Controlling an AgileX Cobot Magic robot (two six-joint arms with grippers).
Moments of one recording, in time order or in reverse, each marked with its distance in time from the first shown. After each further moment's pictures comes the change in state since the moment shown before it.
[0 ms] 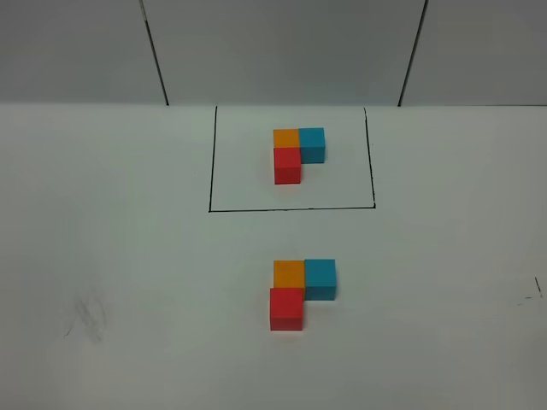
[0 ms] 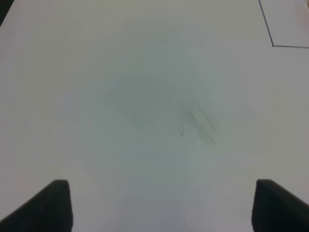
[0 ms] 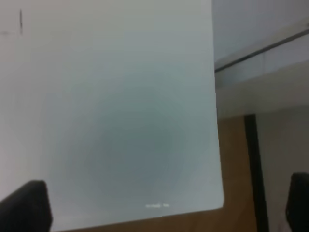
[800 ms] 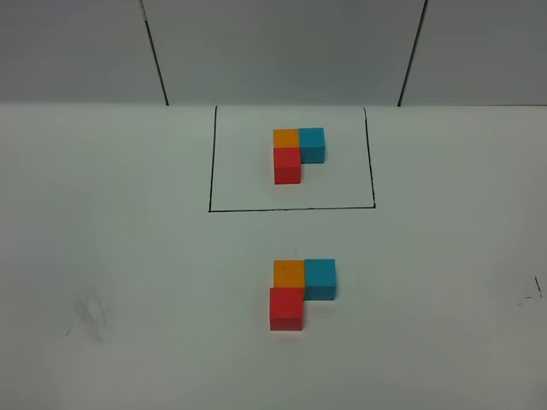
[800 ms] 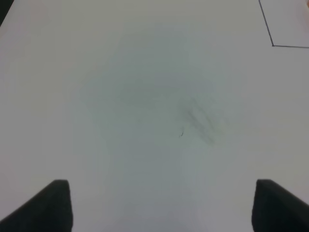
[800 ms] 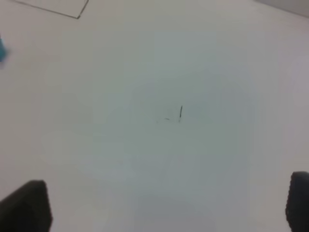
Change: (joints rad) left arm 0.000 0.000 0.000 0.000 0.000 0.000; right arm 0.283 -0.625 0.377 0.235 -0.132 0.024
